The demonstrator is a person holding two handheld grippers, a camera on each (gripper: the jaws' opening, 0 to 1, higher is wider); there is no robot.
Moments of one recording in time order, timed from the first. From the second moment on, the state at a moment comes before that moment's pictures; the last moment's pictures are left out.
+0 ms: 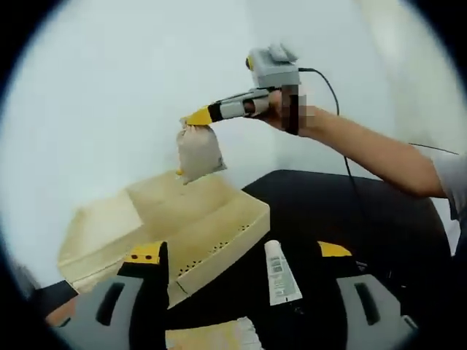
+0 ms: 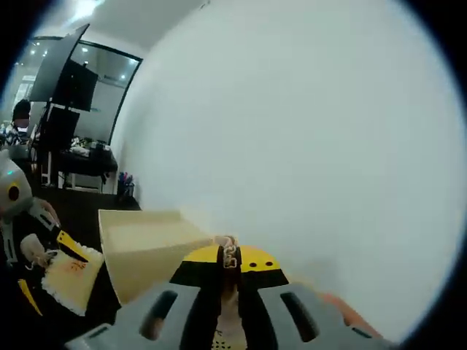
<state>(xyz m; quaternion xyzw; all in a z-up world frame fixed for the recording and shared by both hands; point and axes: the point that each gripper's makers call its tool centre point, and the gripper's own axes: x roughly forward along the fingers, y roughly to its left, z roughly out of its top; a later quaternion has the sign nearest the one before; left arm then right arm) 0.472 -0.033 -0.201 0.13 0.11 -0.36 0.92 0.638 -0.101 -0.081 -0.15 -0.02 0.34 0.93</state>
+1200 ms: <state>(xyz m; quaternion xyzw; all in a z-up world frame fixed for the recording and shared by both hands) 0.477 -0.029 -0.205 0.19 0.11 -0.37 0.90 0.700 -0.098 -0.113 -0.17 -0.06 0.37 0.91</state>
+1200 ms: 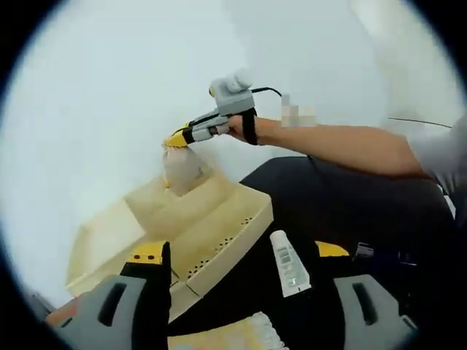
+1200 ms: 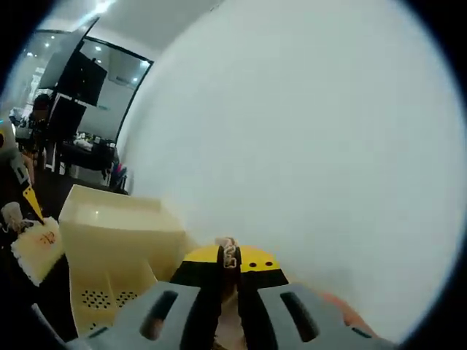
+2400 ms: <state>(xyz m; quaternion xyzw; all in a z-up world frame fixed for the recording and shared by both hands) 0.473 -0.028 -0.208 0.19 0.12 -0.37 0.90 0.700 -0.143 -0.144 -0.15 -0.03 0.33 0.93</state>
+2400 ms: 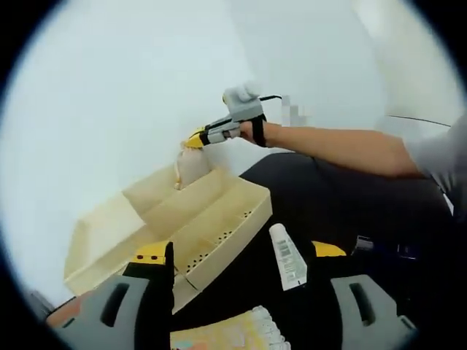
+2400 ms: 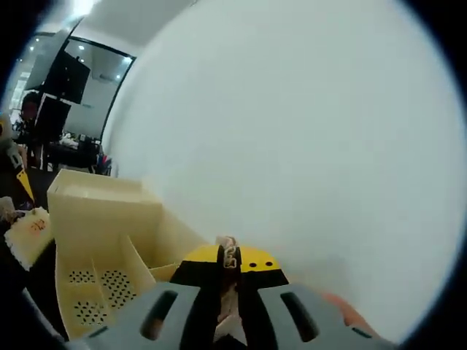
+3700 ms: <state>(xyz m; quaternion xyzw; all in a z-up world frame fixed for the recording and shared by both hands) 0.389 0.004 -0.139 0.17 0.08 -0.33 0.93 0.622 -0.132 -0.082 -0.14 -0.05 0.34 0.93</state>
